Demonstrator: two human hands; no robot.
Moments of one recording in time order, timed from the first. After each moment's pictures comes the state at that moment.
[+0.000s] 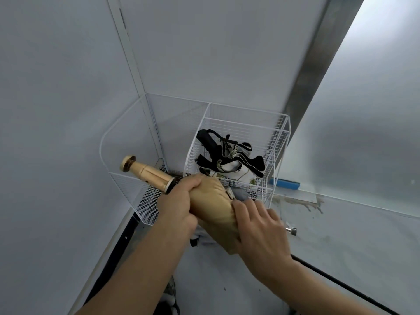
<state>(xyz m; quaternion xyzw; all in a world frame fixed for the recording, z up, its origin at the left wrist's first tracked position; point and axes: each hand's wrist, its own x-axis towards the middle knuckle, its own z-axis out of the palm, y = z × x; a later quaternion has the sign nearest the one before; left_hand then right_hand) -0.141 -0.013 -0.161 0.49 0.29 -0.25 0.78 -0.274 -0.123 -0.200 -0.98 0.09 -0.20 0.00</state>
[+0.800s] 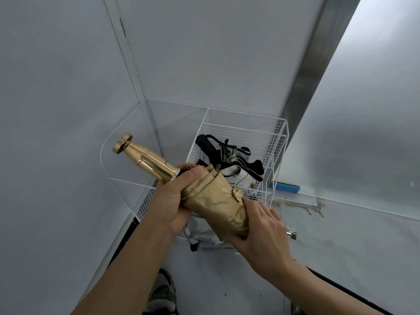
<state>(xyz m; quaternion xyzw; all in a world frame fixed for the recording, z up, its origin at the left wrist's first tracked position) -0.140 -0.003 -0.136 0.45 0.00 -0.27 0.85 -0.272 -0.129 -0.197 -0.96 0.15 -0.22 0.12</state>
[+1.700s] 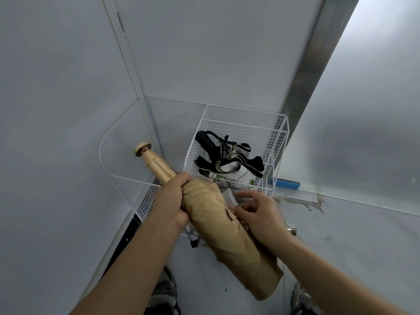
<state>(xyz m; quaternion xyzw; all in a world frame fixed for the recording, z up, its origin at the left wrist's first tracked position) -0.131 -0.010 -0.158 0.51 0.21 -0.29 0.78 -0.251 -0.146 -0.179 -0.78 0.32 -0.04 0.54</state>
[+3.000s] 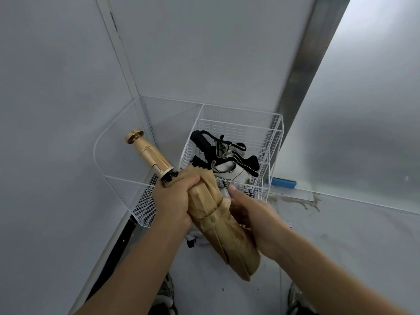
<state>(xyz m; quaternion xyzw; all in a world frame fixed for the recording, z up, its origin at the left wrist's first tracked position) -0.146 -0.022 -0.153 0.57 0.18 -0.15 0.79 -0.255 -0.137 -0.148 -0.51 0.37 0.07 0.78</state>
